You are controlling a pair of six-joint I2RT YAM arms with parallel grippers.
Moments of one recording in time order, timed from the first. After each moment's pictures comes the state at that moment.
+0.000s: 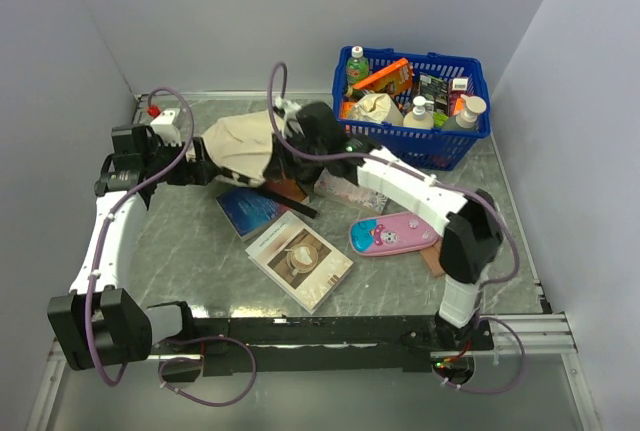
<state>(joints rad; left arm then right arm) 0.14 1.20 1.05 -0.50 0.48 0.01 0.79 1.82 1.66 -0.37 -0.35 0.39</state>
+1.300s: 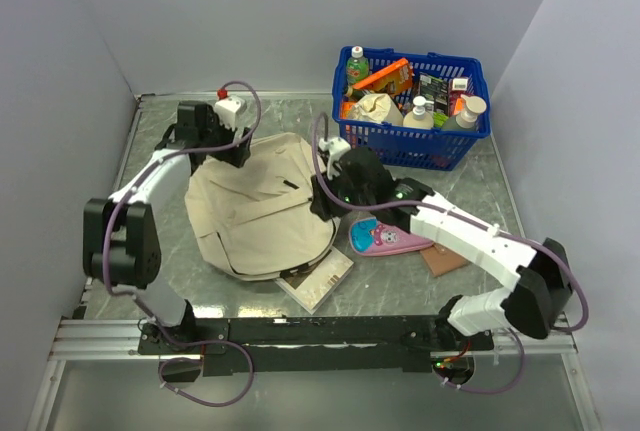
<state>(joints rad) -0.12 1.62 1.19 -0.22 0.28 0.27 0.81 1.33 1.10 -0.43 -0.07 0.28</state>
